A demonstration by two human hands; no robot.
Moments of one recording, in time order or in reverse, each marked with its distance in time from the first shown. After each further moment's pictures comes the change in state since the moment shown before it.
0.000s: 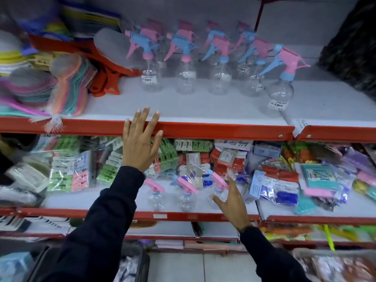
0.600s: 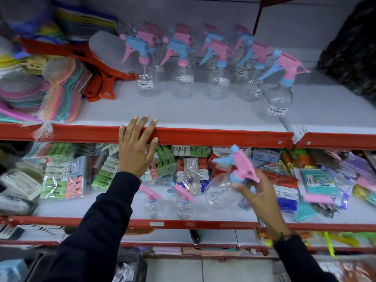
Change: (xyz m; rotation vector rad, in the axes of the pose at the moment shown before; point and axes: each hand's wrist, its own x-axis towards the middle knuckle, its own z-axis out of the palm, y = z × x) left_hand 0.005 -0.016 0.020 0.076 0.086 0.048; right_hand 0.000 -0.073 -0.104 0.480 0.056 -0.148
